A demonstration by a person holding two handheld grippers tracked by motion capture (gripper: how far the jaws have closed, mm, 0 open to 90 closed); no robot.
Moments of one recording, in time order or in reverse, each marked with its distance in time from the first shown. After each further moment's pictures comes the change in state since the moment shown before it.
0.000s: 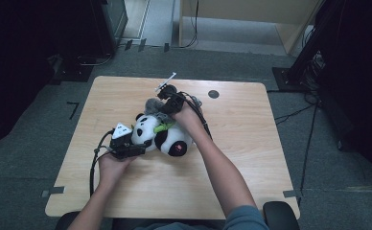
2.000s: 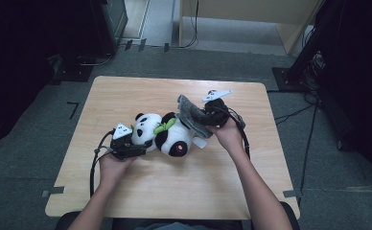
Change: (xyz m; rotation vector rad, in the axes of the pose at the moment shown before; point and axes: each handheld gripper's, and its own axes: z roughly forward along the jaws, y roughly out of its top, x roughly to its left) left arm -0.002 0.000 0.000 -0.002 -0.001 -0.002; right arm -0.033 -0.120 -0.083 -0.264 -0.036 0.066
